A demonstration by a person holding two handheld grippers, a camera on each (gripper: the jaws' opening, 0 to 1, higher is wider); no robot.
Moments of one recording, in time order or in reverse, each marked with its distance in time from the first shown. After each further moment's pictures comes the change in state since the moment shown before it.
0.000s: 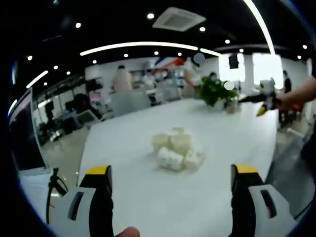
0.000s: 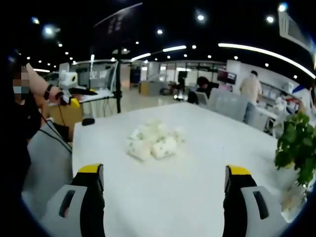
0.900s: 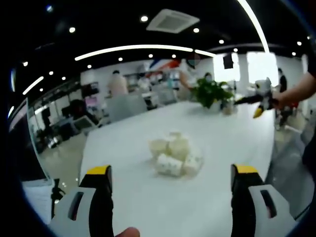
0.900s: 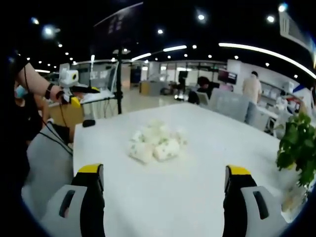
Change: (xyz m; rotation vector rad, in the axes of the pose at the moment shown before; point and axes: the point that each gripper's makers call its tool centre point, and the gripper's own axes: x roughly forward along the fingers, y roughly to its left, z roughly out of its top) left arm 0.000 0.000 0.020 0.057 -0.027 -0.029; right arm 0.009 0.009 0.009 0.018 -0.002 0.003
